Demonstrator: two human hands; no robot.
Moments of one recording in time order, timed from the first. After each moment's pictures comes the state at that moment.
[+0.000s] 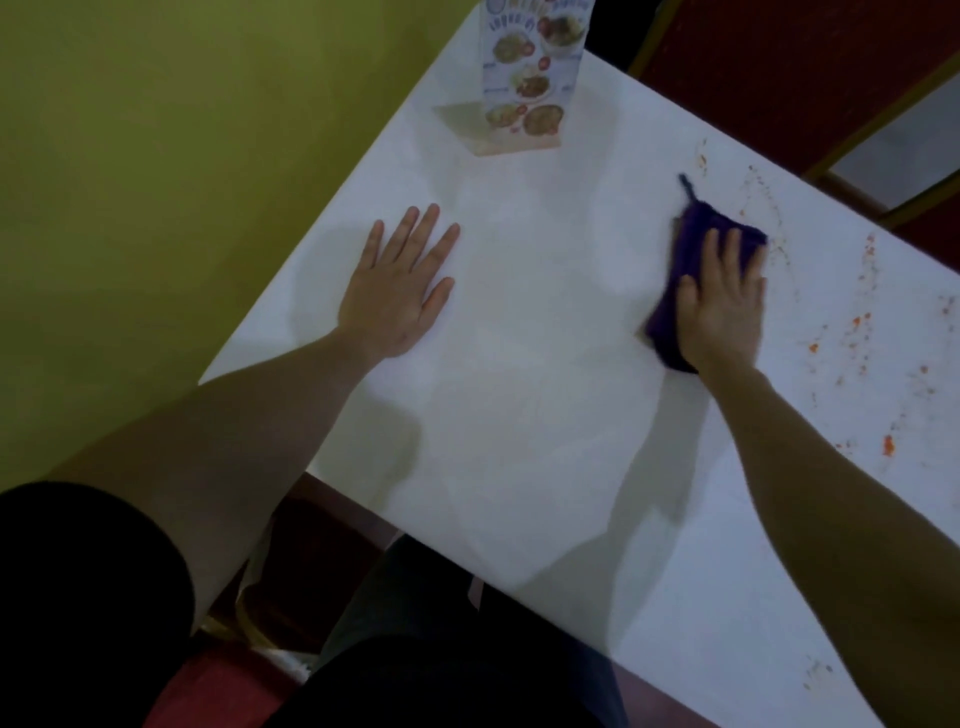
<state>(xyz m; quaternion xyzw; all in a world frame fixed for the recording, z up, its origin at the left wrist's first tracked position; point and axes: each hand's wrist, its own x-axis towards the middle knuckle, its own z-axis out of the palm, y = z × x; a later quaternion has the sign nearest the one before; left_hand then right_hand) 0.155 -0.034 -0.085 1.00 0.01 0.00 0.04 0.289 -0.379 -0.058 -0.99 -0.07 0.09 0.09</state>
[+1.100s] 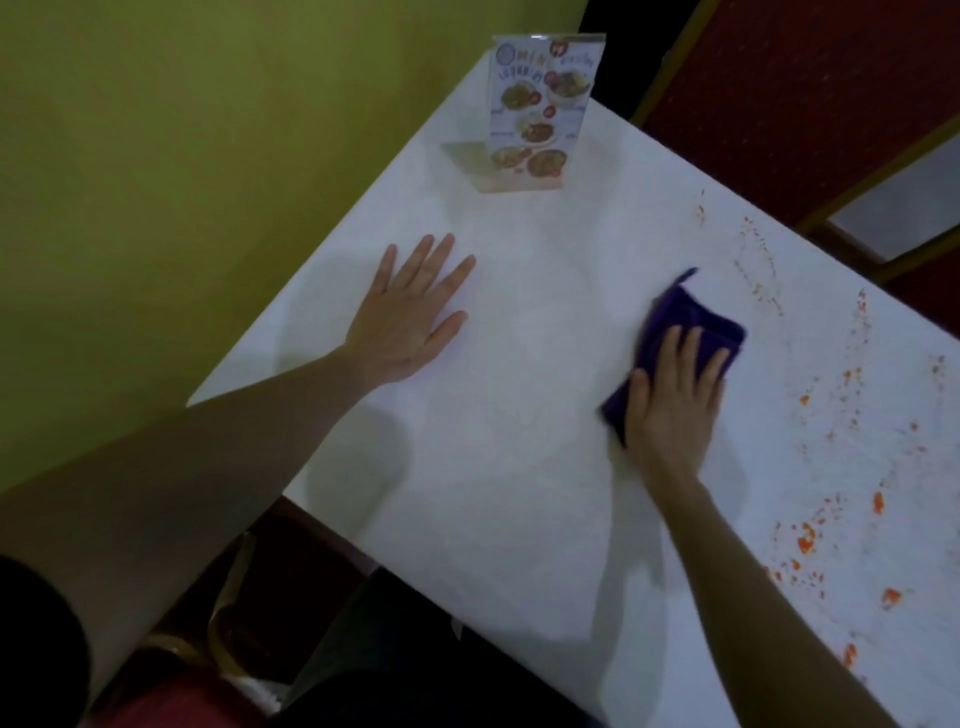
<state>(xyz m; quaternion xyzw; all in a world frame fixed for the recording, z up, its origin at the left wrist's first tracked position) 0.167 -0.042 -0.076 1.00 0.00 -0.03 0.08 0.214 -0.356 -0.059 -0.99 -0.05 0.08 0.09</state>
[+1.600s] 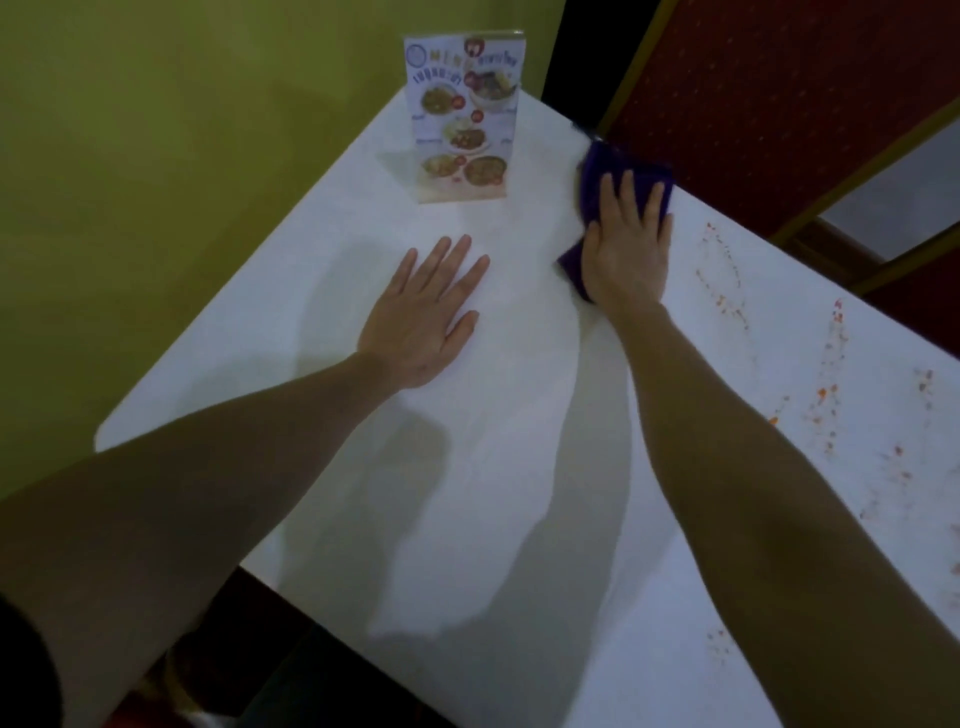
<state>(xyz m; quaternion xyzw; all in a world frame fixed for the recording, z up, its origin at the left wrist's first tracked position) 0.230 -0.109 -0.084 1.00 0.00 -0.03 0.05 0.401 -0.300 -0.065 -0.98 -0.15 0.07 0.09</state>
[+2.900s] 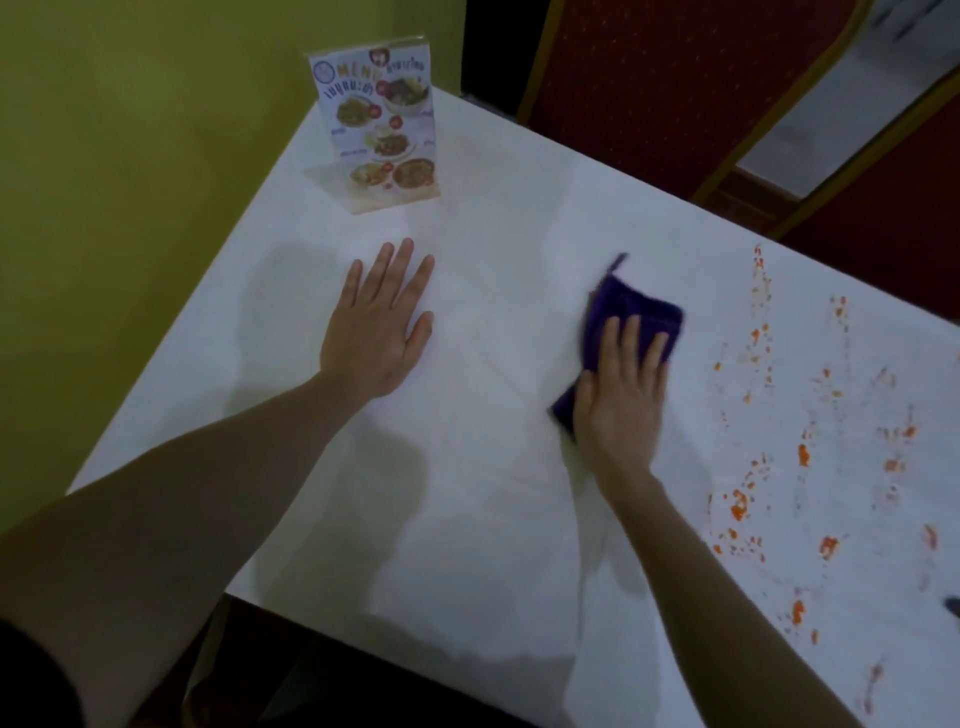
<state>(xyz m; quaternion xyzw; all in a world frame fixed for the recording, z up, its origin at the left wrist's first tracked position) 0.229 -0.109 -0.081 1.00 -0.01 -0.03 0.06 0.228 -0.390 -0.057 -0.99 -0.03 0.07 0.09</state>
